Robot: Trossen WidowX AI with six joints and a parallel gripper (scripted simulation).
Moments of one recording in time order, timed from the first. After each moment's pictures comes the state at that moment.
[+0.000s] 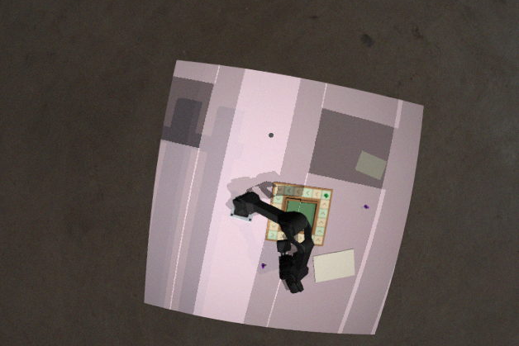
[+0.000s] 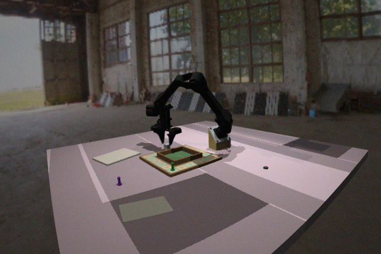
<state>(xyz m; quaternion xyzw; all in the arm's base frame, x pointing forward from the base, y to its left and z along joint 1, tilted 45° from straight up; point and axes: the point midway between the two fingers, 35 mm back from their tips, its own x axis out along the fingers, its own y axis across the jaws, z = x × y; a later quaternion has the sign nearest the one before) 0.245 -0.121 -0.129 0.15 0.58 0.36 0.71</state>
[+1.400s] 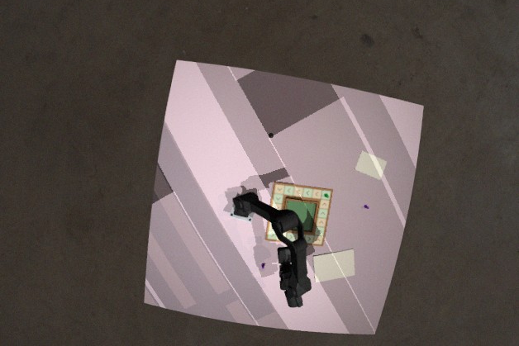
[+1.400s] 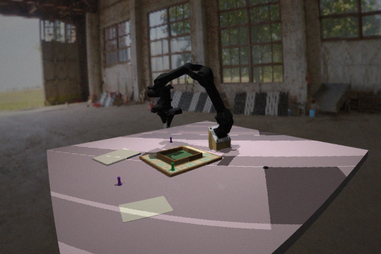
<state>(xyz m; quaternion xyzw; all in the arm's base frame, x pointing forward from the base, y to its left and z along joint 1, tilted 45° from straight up) 0.232 -0.189 -0.052 0.16 0.59 0.35 0.71</state>
